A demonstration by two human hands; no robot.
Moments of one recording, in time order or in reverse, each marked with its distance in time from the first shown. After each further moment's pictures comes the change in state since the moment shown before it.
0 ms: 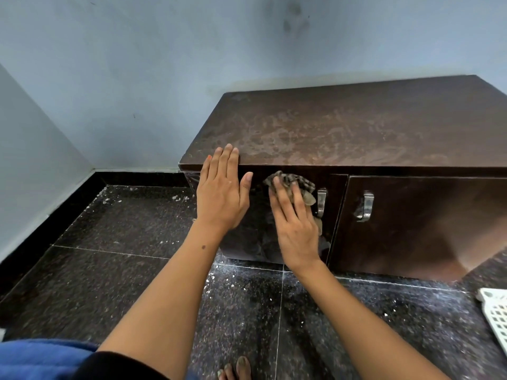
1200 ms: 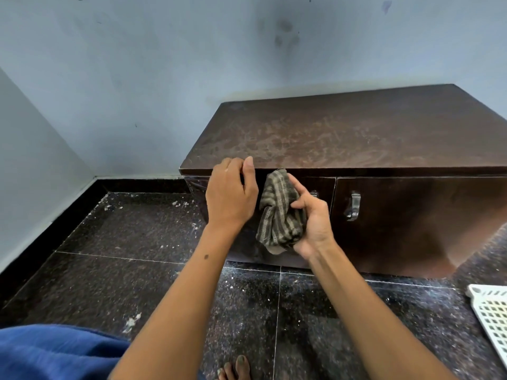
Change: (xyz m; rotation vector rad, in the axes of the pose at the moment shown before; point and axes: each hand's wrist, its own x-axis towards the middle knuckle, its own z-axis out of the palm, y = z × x) left_hand -0.002 0.043 -0.040 -0.459 0.181 -0.193; right_hand 0.033 0.004 -0.072 2.233 -0.129 1.069
